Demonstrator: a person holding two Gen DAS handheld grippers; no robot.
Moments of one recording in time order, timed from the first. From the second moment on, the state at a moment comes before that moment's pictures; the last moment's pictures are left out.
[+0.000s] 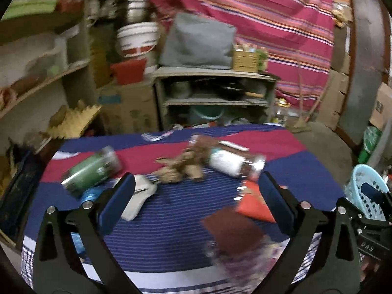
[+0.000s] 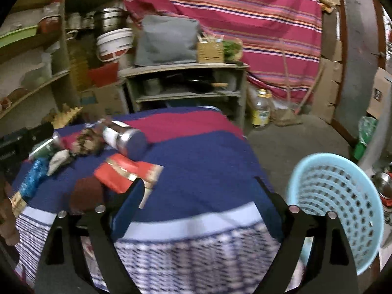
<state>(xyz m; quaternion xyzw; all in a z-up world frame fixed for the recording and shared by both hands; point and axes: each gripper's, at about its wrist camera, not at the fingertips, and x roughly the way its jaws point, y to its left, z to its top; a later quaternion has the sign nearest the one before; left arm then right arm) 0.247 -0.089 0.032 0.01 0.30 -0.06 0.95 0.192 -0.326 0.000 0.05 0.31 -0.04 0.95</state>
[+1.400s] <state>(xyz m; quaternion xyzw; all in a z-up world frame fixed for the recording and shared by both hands) 0.272 0.034 -0.011 -0.04 0.37 0.02 0.93 0.240 -0.277 -0.047 0.00 0.36 -0.04 0.93</state>
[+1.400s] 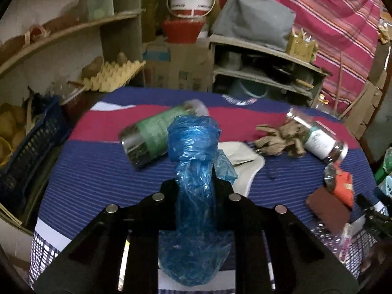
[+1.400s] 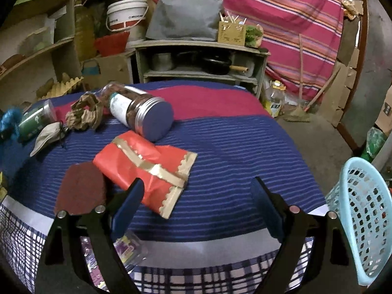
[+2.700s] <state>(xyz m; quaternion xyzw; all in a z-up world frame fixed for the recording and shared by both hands) 0.278 0.012 -0.011 -0.01 0.37 0.01 0.93 0.265 -0.249 -0.051 -0.05 0.39 0.04 0.92</state>
